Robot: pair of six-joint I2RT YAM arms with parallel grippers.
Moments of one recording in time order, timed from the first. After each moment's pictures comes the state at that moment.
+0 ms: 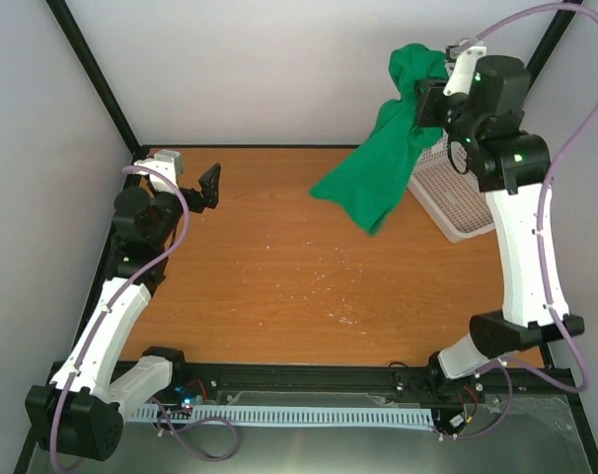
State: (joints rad) left arm -0.14 0.95 0.85 0.14 0.20 -0.12; right arm 0.24 1.58 2.18 -0.86 0.03 0.15
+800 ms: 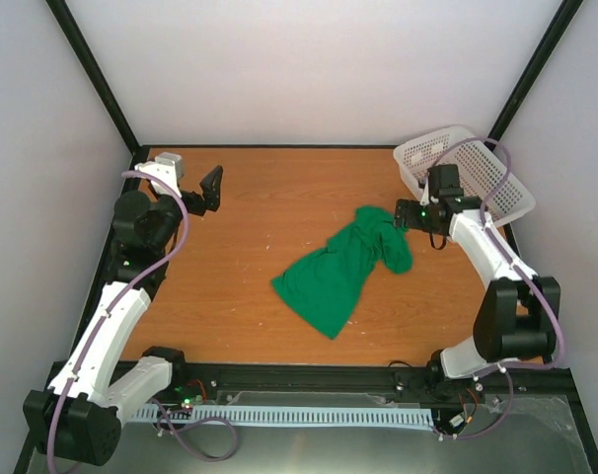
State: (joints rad) left arm -0.16 0.93 0.83 0.15 0.20 -0.13; right arm 0.08 1.46 1.12 -0.67 -0.07 0.20
